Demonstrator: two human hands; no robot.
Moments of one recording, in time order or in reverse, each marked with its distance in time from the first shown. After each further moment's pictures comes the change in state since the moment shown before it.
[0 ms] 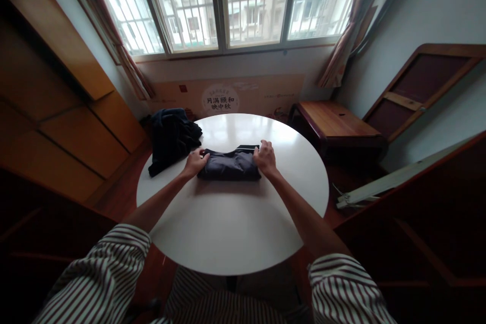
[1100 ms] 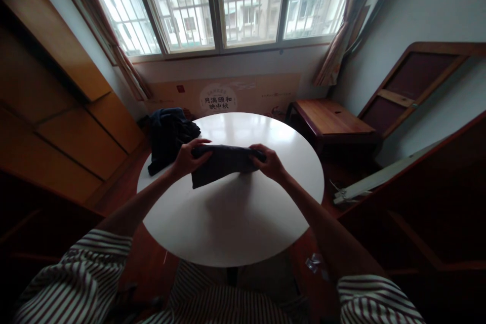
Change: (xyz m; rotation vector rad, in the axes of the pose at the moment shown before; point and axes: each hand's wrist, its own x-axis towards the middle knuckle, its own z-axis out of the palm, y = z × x) left_hand -0.044 0.073 -0.063 -0.041 -0.163 0.584; right_hand -0.047 -0.016 -0.062 0.233 -0.202 -0.373
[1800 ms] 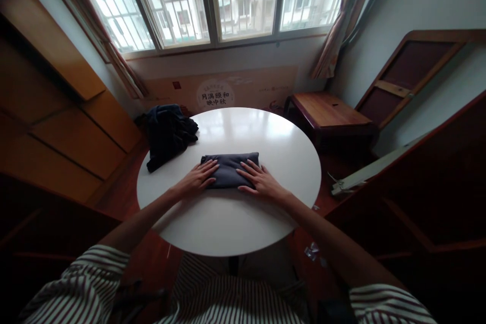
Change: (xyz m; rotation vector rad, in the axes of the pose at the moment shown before) left_hand -0.074 -0.046 0.031 0.325 -0.511 0.137; right_hand -0.074 0.014 0.024 -0.543 -0.494 -0.182
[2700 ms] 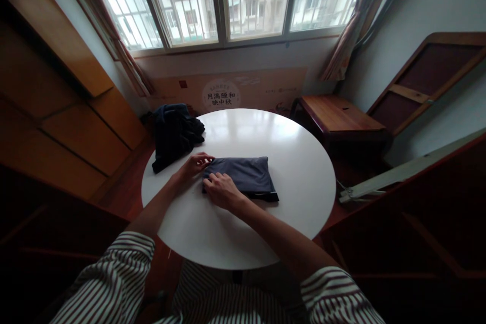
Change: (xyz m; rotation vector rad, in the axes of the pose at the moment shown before) left_hand 0.031 -0.081 0.004 -0.463 0.242 -0.174; right_hand 0.101 -0.115 0.037 -0.170 -0.001 -0.125
